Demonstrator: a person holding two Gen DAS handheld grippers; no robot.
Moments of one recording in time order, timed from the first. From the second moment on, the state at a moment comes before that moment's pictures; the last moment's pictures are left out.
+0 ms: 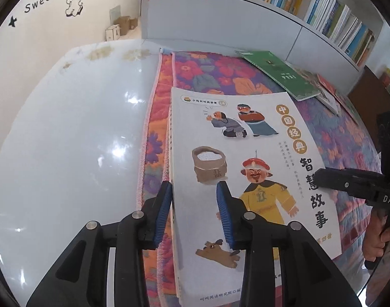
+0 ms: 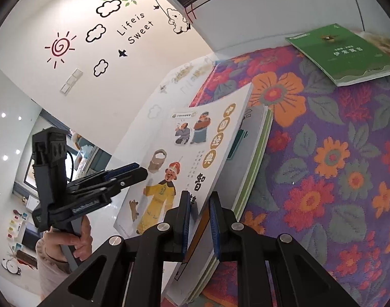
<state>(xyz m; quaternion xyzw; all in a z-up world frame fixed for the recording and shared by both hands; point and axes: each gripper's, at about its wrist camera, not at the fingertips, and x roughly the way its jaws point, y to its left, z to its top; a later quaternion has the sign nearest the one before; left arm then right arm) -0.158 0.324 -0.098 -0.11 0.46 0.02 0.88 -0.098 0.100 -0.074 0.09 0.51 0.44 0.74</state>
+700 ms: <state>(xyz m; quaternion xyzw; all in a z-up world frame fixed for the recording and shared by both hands) -0.165 0.312 -0.071 -0.09 0.44 0.13 0.88 -0.085 0.077 -0.072 0.09 0.54 0.36 0.76</state>
